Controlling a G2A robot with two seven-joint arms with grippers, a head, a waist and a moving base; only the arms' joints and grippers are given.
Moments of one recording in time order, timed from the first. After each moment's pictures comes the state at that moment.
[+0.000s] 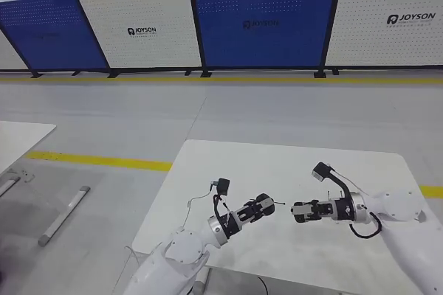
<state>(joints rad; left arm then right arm) 1.51 -1.21 -1.13 -1.76 -0.08 -0.22 -0.38 -0.87 -1.09 0.95 -1.21 0.40 -0.34 1.39</state>
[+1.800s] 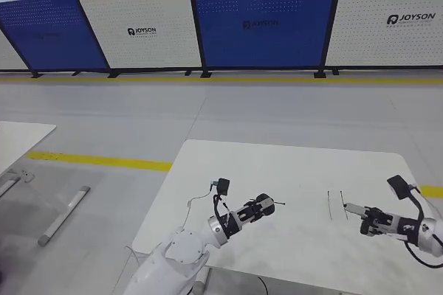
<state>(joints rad) 1.51 -1.21 -1.13 -1.76 -0.08 -0.22 -0.38 -1.29 -0.91 1.49 -1.63 0.03 0.16 1.25</state>
